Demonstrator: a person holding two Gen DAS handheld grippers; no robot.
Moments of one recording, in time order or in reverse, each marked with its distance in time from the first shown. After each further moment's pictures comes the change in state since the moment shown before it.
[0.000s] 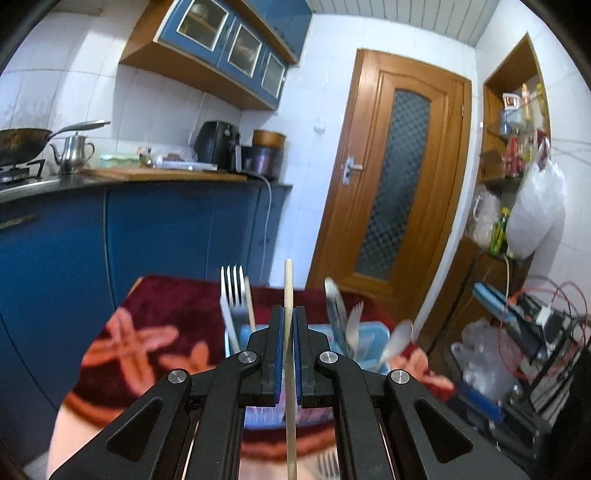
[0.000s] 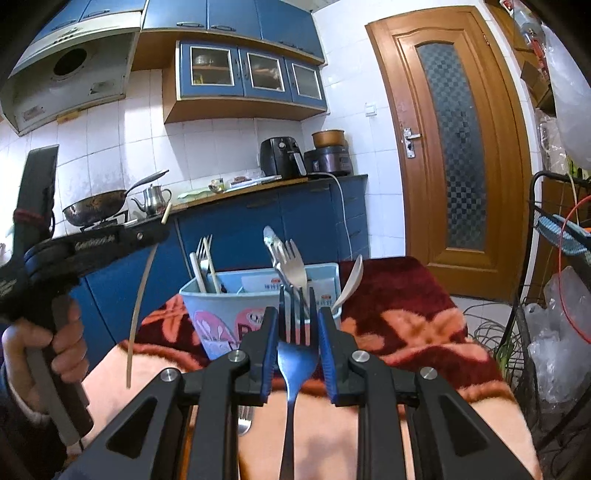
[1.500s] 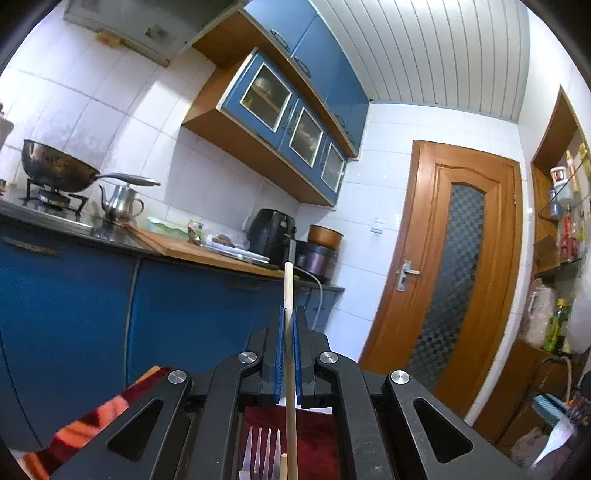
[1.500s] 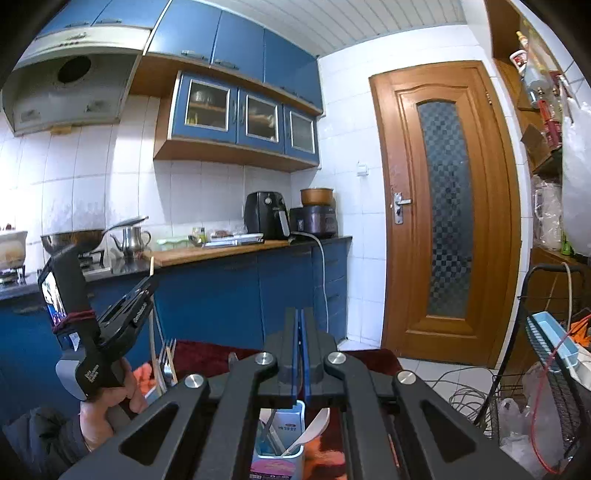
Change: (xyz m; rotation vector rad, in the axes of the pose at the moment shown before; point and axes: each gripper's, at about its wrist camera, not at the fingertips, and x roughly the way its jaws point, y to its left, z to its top) left arm 0.074 0.022 0.034 -0.114 -0.410 0.209; right arm 0.030 -0.003 0.098 -0.098 -0.170 -0.086
